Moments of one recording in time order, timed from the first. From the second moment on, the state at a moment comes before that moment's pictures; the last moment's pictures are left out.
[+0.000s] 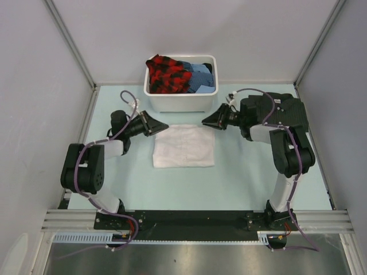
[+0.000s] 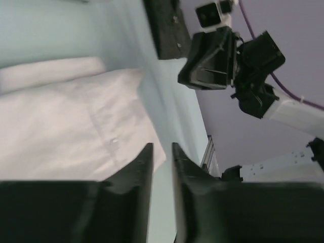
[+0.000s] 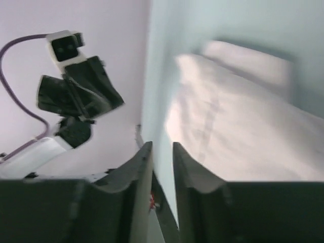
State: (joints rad) left arm -0.04 1.66 0.71 0.63 0.94 -0.89; right arm 0.22 1.90 1.02 0.45 -0.89 0.98
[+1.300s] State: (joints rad) left arm -0.09 1.89 0.78 0.85 0.68 -1.04; right arm 0.26 2.08 1.06 0.71 -0.73 1.22
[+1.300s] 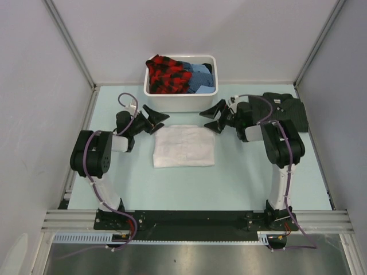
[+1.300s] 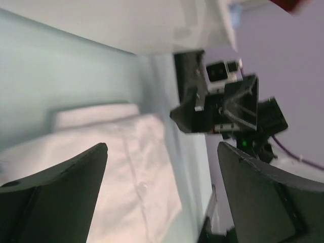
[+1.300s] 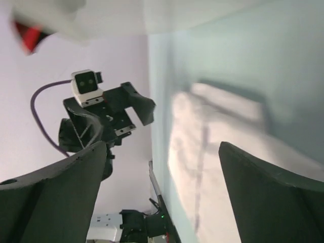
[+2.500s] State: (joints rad) left arm -0.19 1.55 0.41 0.58 1.00 -0.81; right arm 0.48 1.87 0.85 0.58 -0.99 1.08
